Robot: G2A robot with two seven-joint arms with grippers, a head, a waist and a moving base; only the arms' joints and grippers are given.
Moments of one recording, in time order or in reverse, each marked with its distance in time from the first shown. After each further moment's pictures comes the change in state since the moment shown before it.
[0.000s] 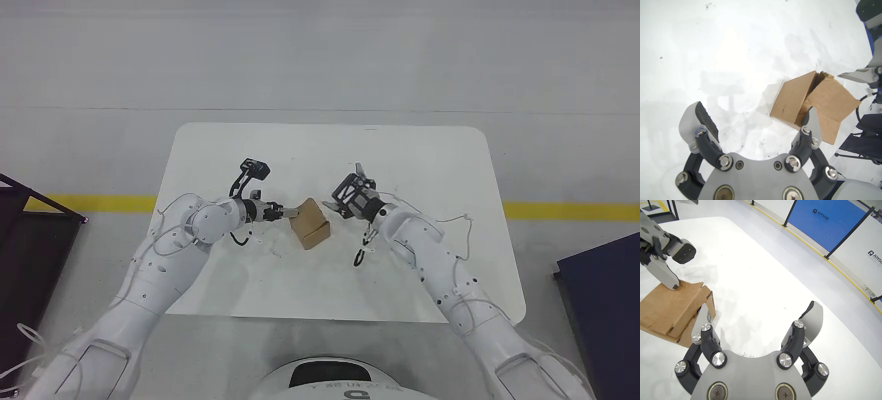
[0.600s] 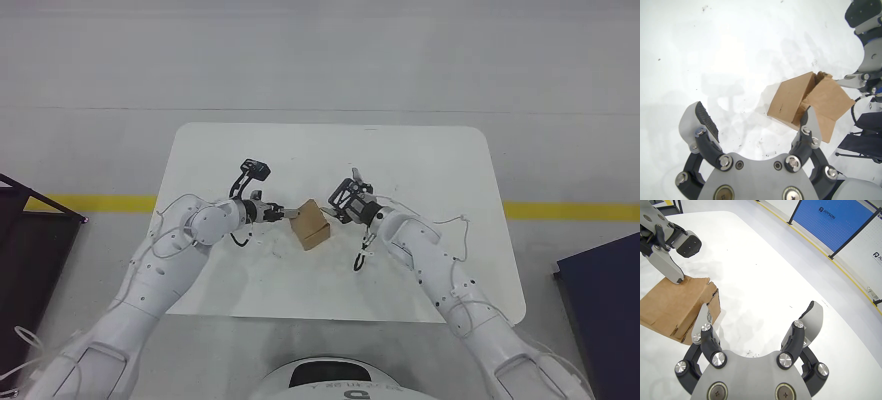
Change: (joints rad) left arm 0.013 0.007 -0.005 -0.024 -0.003 -0.005 0.004; right arm 0.001 -0.003 -0.018 0.017 -0.015 -0.007 0.041
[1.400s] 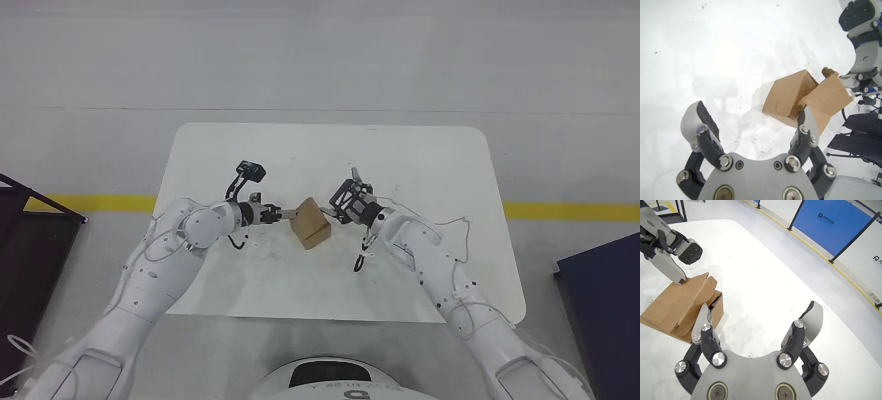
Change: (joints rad) left arm 0.031 0.015 -0.027 -0.034 -0.027 -0.021 -0.003; right arm -0.011 0.003 0.009 -0.009 0.003 -0.013 -0.035
